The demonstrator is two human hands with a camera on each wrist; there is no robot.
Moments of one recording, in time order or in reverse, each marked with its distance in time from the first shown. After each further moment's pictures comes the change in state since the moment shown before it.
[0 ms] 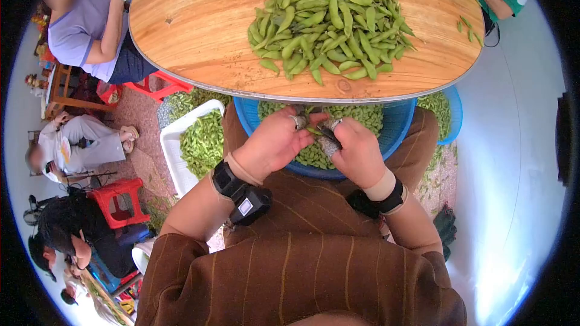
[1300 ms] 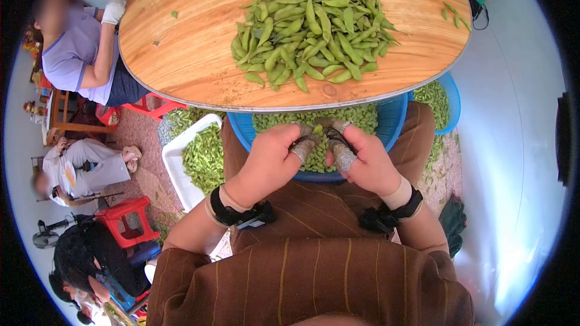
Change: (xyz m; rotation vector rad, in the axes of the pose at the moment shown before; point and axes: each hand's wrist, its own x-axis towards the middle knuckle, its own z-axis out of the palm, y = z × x) left_hand -0.025 0.004 0.005 1.444 -0.042 0.678; right_hand -0.006 -0.016 -0.036 0.729 -0.186 0.532
